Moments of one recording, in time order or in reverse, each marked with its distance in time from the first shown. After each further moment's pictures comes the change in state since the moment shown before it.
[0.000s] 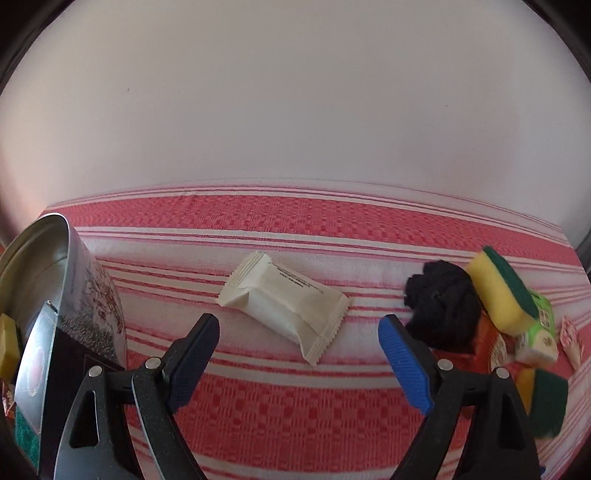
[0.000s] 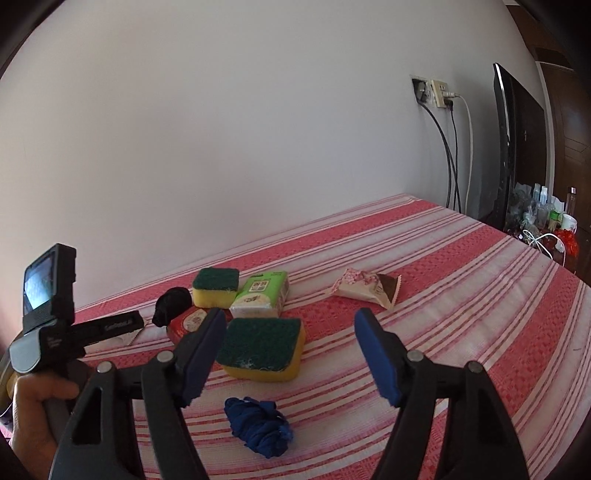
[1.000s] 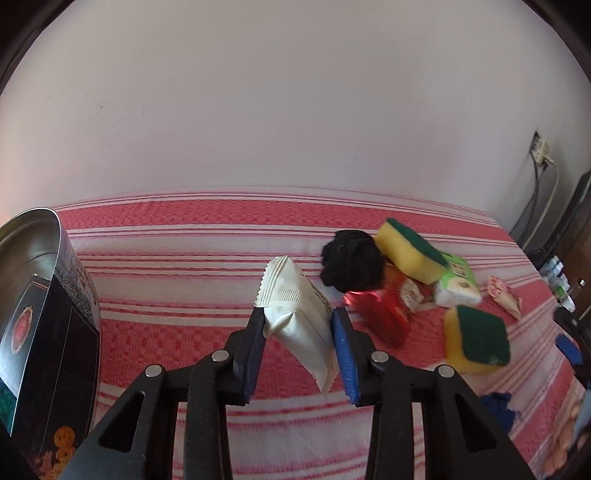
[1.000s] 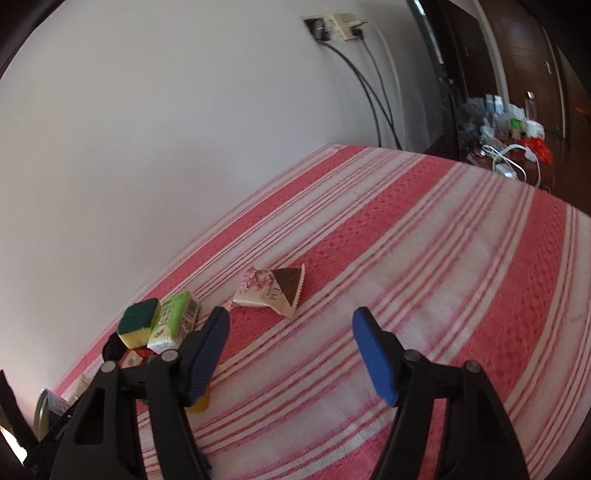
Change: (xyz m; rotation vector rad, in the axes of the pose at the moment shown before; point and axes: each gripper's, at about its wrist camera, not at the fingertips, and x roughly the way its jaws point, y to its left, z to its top) left arm -0.096 0.002 -0.085 0.118 -0.122 -0.293; right arm 0.041 -0.099 0.028 0.255 0.172 -0.065
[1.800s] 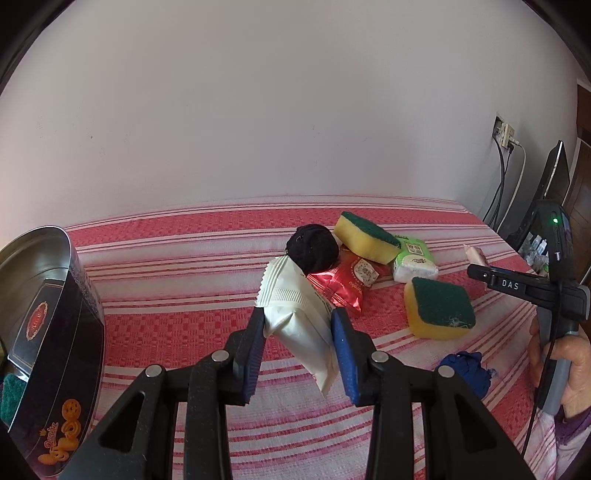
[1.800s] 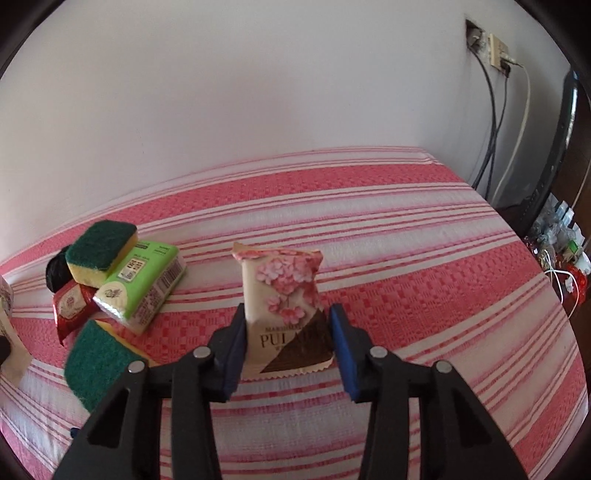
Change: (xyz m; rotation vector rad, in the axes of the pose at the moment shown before) left arm -0.015 0.000 -0.002 0.085 -0.052 -0.033; right arm 0.073 0.040 0.016 -0.439 0.149 -0.016
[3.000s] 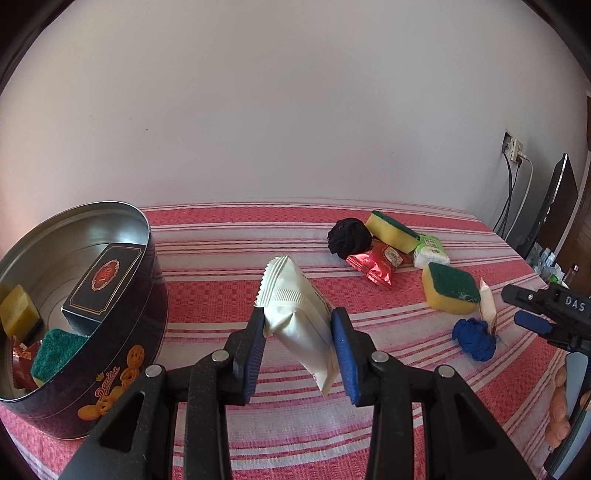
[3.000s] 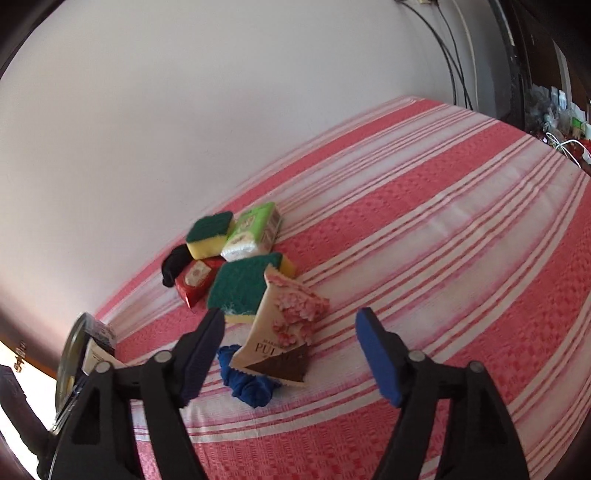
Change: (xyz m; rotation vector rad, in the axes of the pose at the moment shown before) left arm -0.039 0.032 -0.030 -0.047 -0.040 0.066; right arm -0.059 0.030 -0.060 0.330 0.018 0.211
